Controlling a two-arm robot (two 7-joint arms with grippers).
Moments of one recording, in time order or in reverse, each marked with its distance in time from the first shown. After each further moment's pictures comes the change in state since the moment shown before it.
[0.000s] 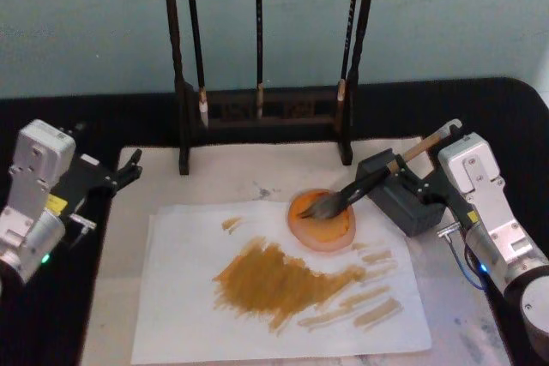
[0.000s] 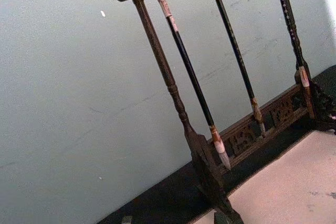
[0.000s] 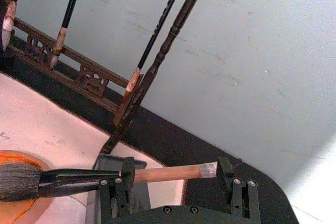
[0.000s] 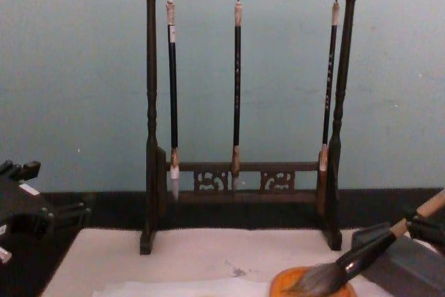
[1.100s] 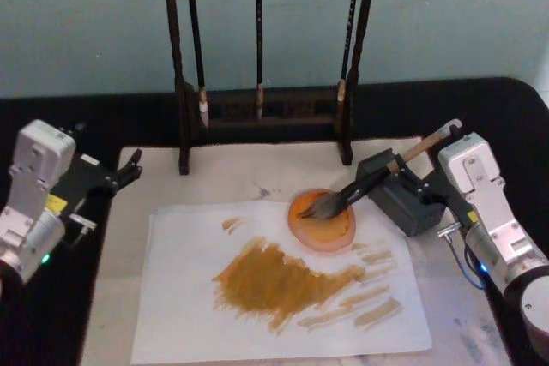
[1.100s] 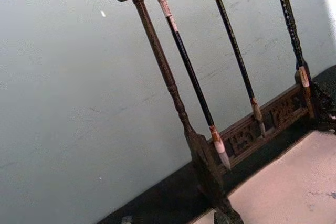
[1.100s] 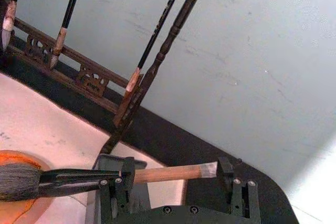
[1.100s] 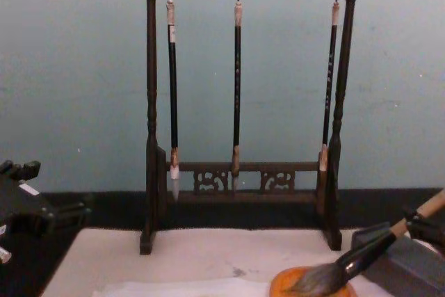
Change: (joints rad) left arm 0.000 0.000 0.000 0.000 0.000 0.000 0.000; right arm 0.000 0.000 0.000 0.000 0.000 0.000 0.000
